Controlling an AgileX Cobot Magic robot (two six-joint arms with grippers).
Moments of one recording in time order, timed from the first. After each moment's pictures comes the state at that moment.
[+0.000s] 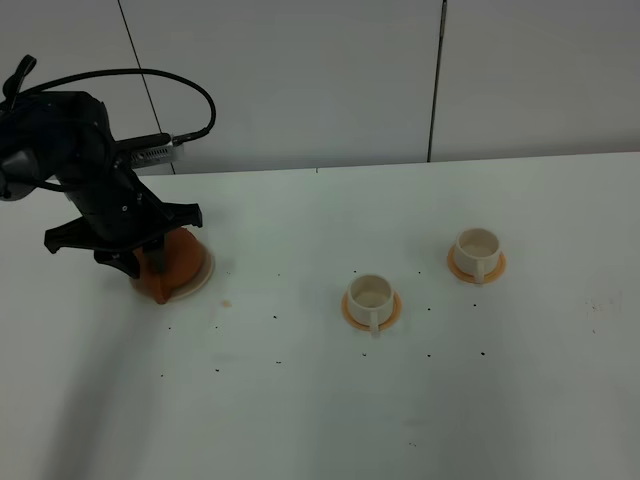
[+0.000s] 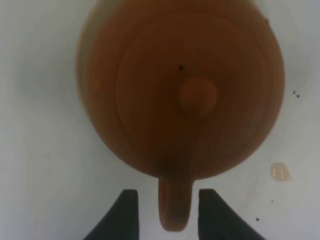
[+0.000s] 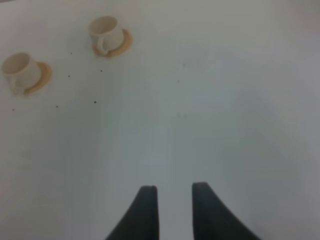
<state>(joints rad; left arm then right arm) -0.13 2.19 -1.76 0.04 1.00 -0.28 0.12 -0.01 -0.49 0.03 1.07 0.08</state>
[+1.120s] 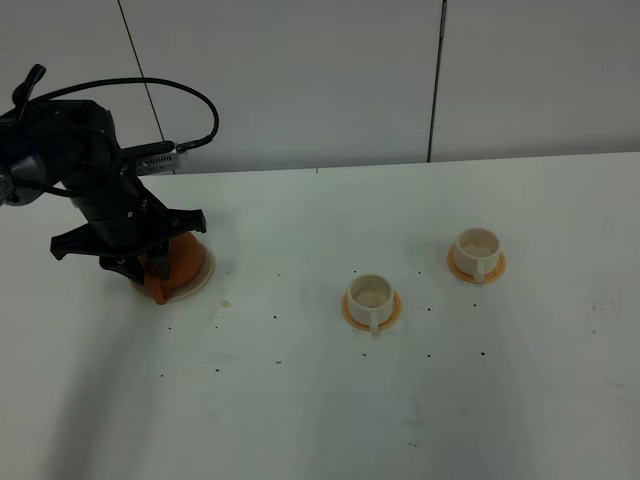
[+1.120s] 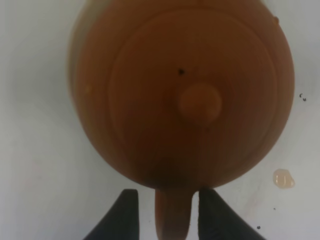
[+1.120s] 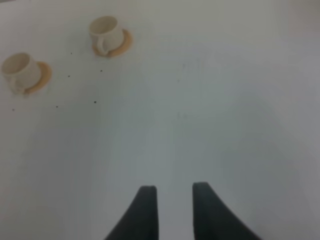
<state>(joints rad) -0.13 2.21 -1.76 0.03 0.99 -0.27 0.12 -0.01 -0.49 0.03 1.07 0.08</state>
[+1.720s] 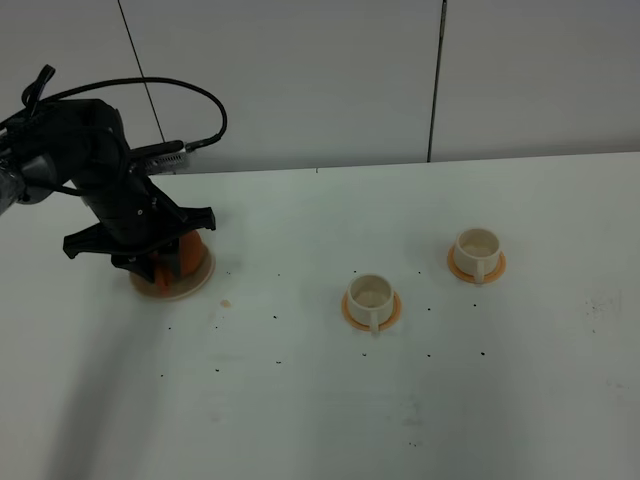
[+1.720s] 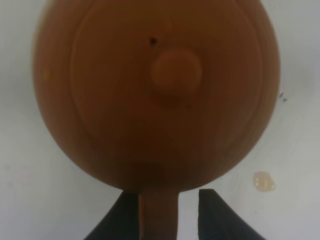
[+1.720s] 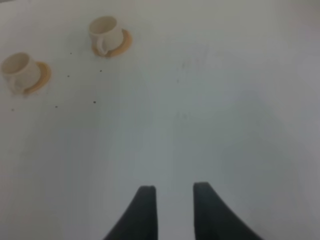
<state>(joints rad) -0.13 2.24 -1.82 0.00 1.00 -0.27 0.12 -0.01 -0.49 0.03 1.07 0.08</state>
